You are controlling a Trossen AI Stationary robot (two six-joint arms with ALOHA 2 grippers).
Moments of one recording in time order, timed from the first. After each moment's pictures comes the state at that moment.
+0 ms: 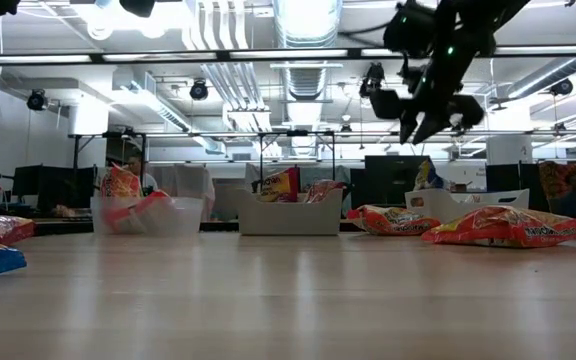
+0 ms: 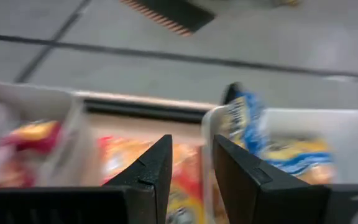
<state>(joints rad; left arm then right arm) -0.20 0.78 0.53 0.35 -0.18 0.25 -0.40 1.32 0.92 -0.47 0.74 0.75</state>
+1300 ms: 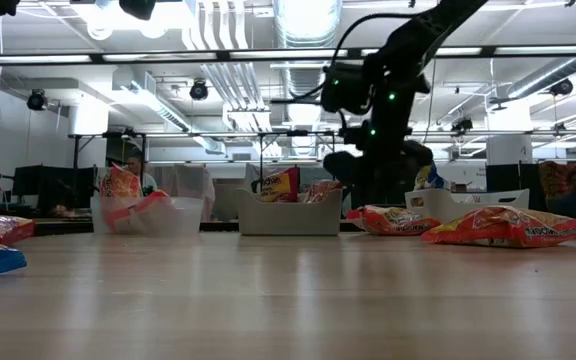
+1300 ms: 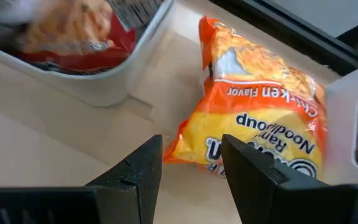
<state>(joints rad) -0.20 0.78 0.53 0.32 -0.18 0.25 -0.31 1.80 1.16 -0.57 0.53 0.66</state>
